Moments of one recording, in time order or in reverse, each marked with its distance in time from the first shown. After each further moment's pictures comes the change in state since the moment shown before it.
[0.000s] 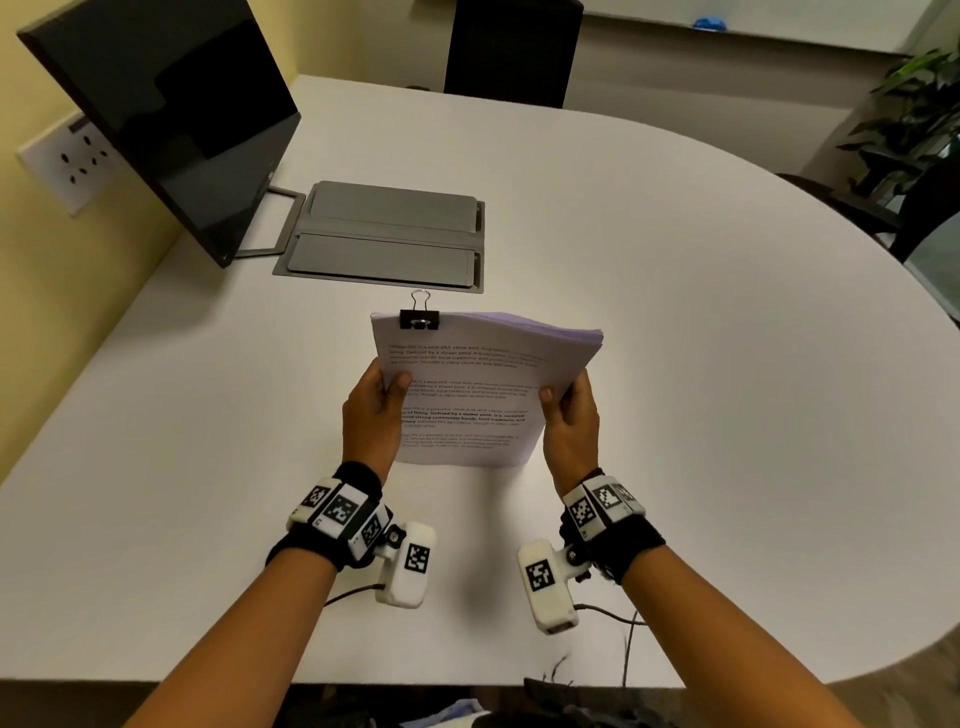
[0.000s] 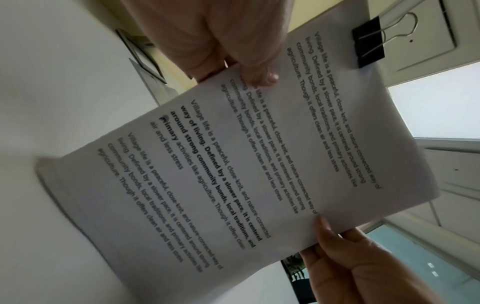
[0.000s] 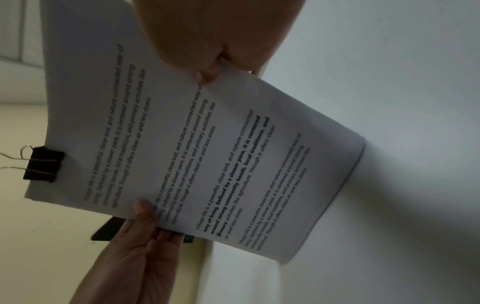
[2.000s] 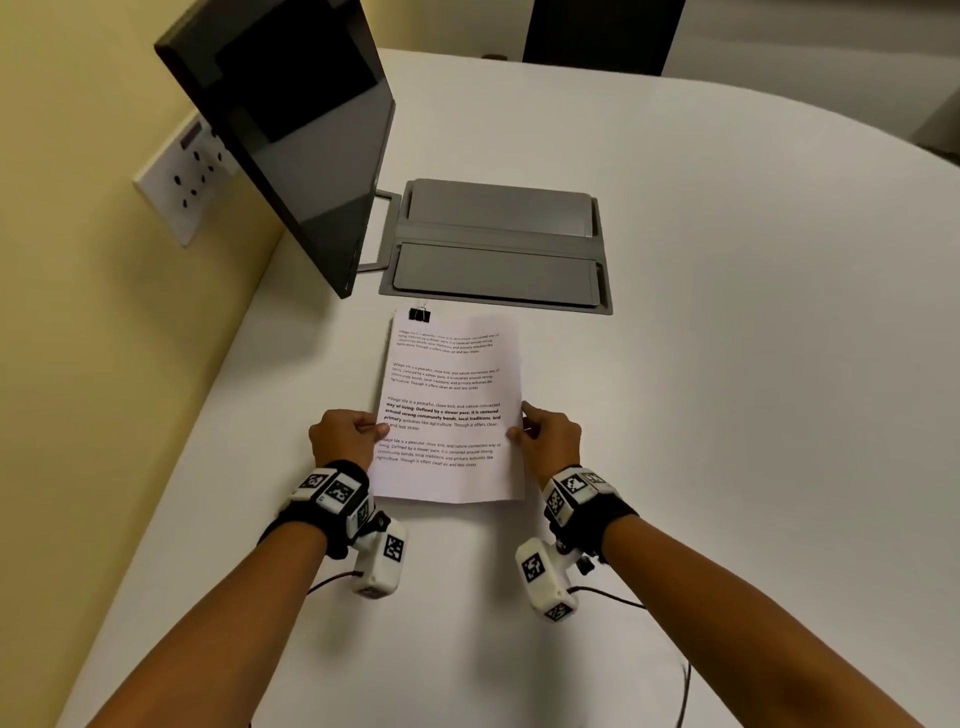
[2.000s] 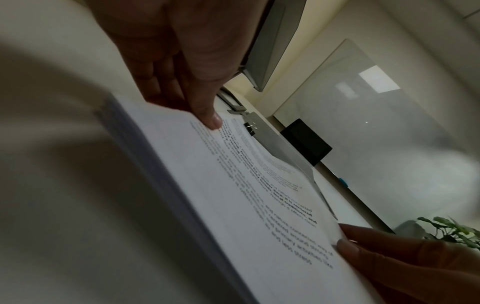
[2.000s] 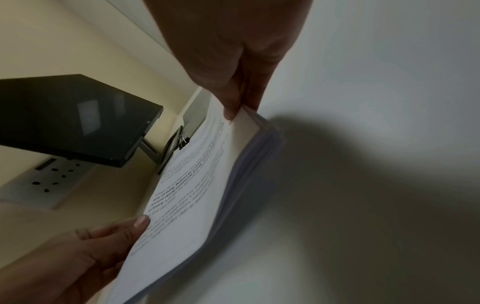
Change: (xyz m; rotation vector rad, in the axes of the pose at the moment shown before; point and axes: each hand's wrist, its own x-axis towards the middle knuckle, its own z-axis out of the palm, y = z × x) left_hand 0.152 -0.114 -0.182 0.510 0.120 -0.452; right_hand 0.057 0.055 0.224 -0.572 -0.276 0.352
